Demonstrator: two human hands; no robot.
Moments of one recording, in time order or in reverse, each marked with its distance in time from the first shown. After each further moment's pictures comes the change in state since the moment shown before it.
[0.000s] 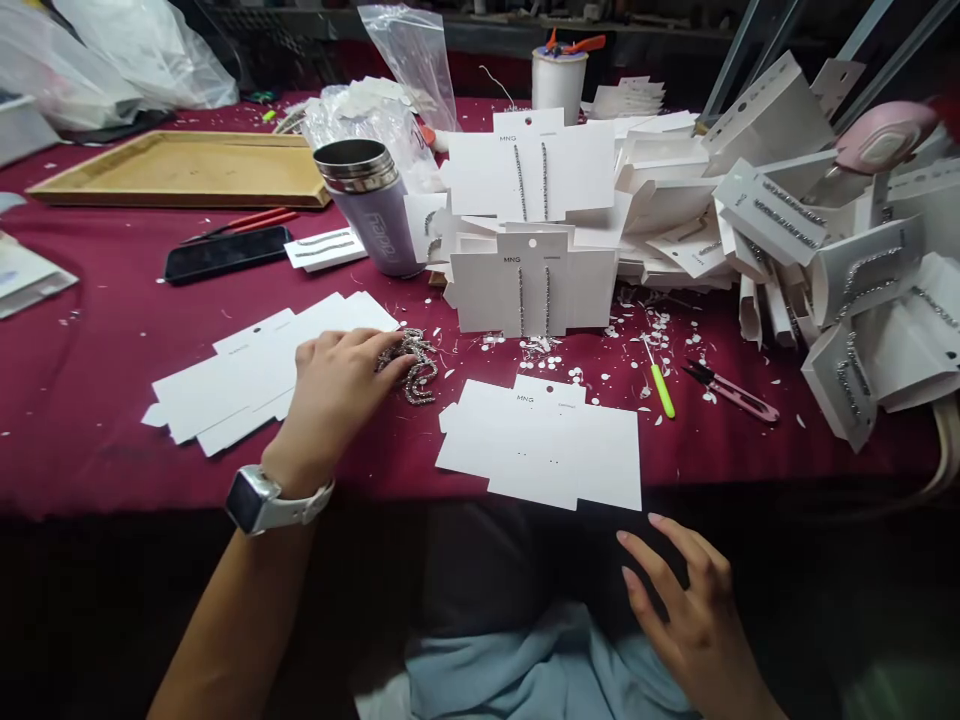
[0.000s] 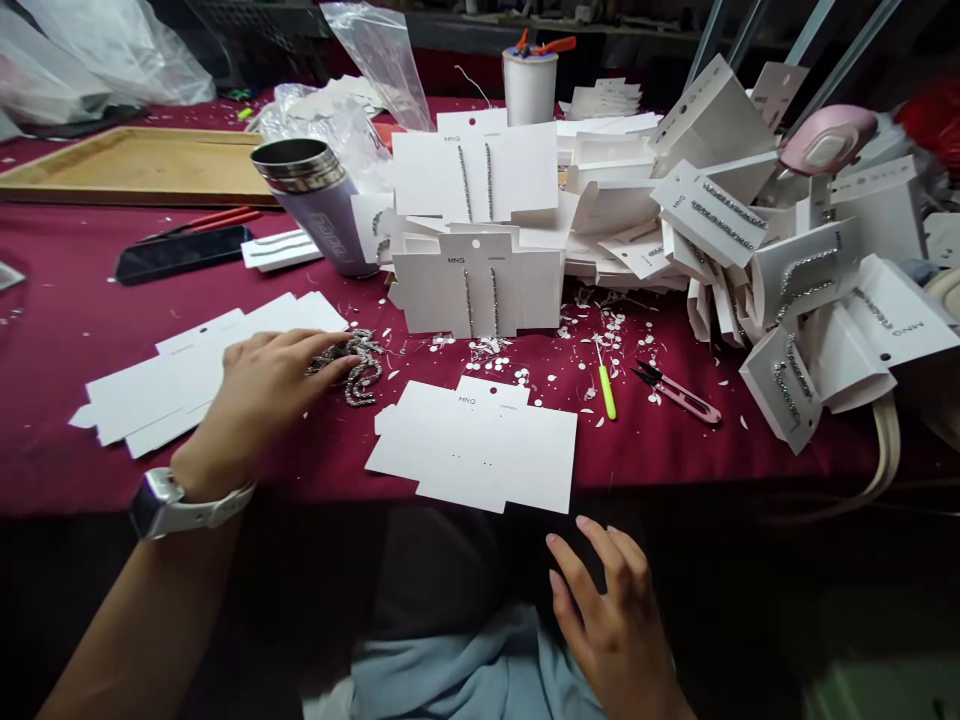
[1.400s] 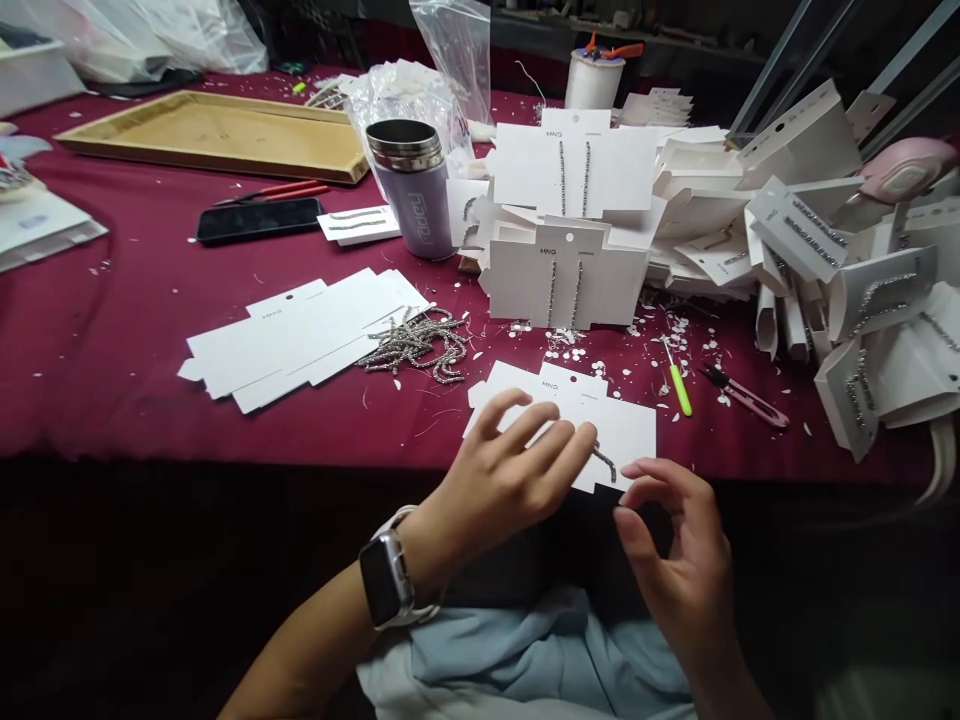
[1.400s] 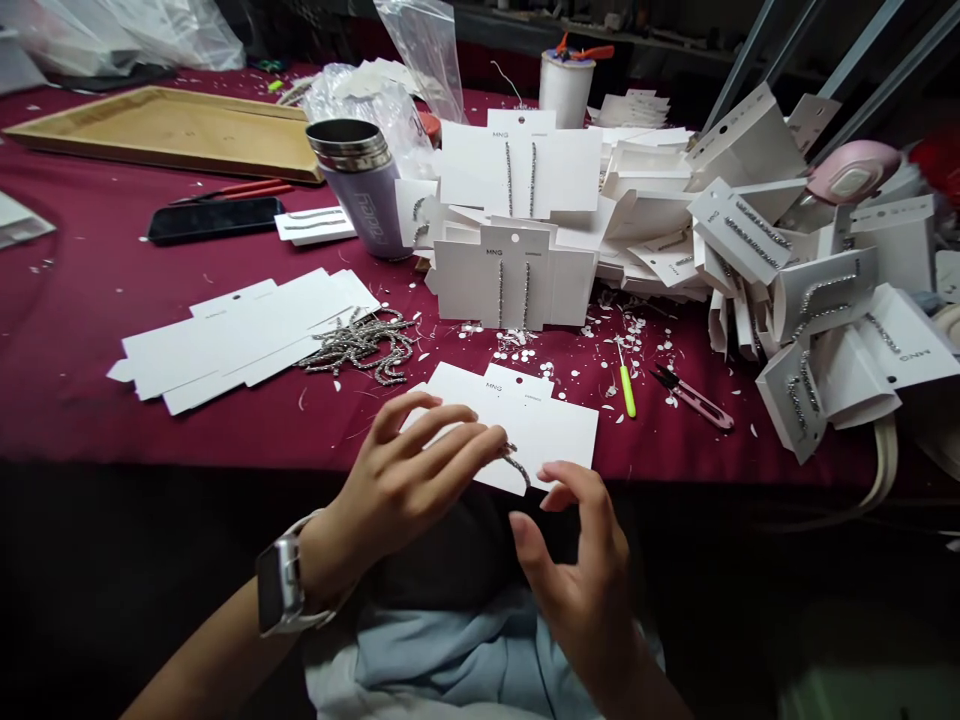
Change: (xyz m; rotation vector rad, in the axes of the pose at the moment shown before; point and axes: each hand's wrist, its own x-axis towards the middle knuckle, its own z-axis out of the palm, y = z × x) left_hand -0.064 0.109 -0.031 -0.188 0.380 0.646; right_hand 0.067 -0.036 -0.009 0.620 0.163 0.251
